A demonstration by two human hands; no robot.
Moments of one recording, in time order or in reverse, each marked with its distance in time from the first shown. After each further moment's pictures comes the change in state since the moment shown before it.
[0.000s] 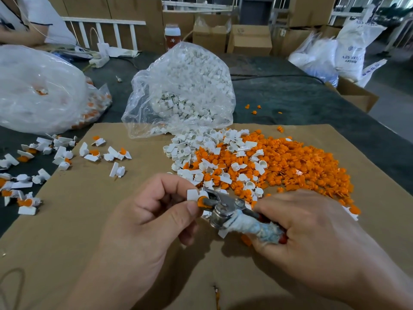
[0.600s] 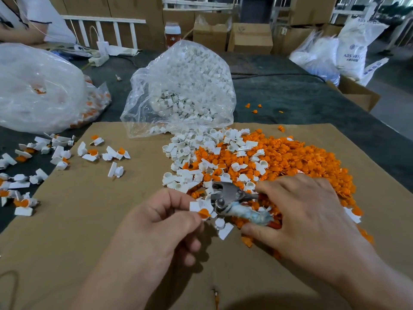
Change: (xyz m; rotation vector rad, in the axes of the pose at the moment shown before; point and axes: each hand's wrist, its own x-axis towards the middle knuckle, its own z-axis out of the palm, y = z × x) left_hand 0.002 -0.004 0.007 0.100 0.106 -0.405; right_hand 0.010 0.017 0.019 -0.174 -0.006 0.170
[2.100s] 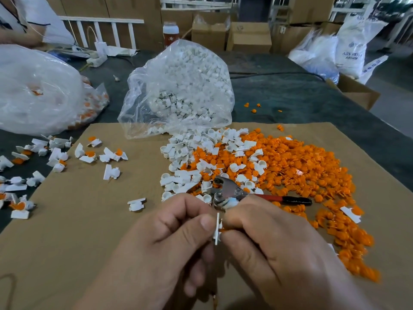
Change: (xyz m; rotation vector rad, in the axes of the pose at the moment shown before) left_hand -0.012 -0.001 0.002 -0.082 -0.259 0.131; right_hand -0.017 -0.034 -0.006 0.543 0.120 -0.298
